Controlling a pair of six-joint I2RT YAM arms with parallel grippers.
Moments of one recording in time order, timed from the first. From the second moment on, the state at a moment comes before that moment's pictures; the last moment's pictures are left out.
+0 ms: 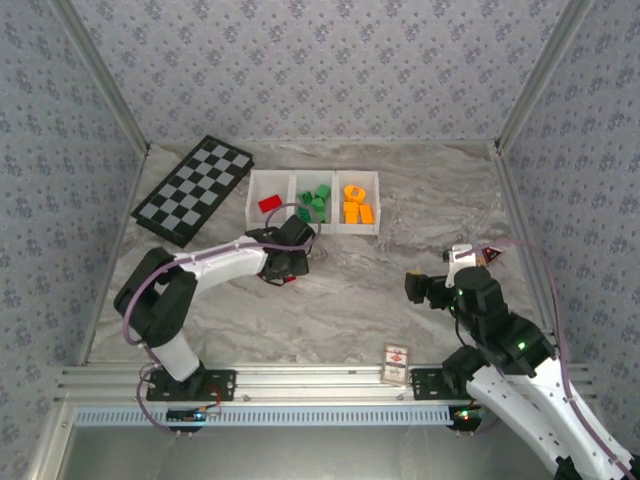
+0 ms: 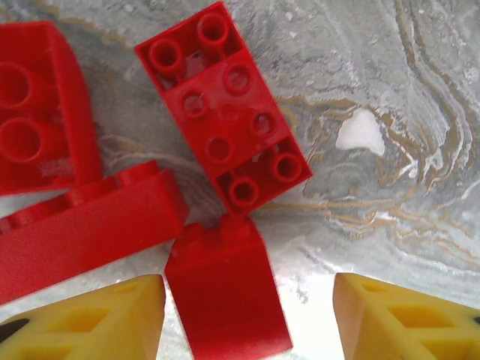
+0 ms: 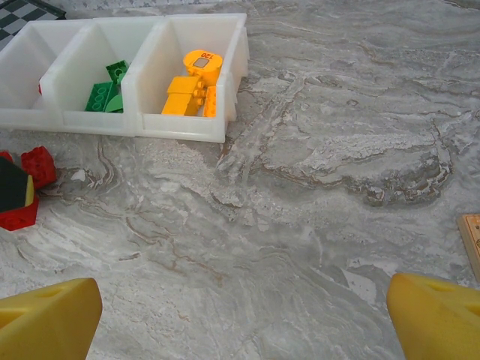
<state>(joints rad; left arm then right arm) -0.76 1.69 1.05 -0.58 -0.19 -0.88 0.59 0.41 0.67 -0.82 0.28 0.33</state>
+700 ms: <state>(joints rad) -0.76 1.78 1.12 -0.61 -0.19 -0.83 0.59 0.42 0.67 -0.82 0.28 0.33</state>
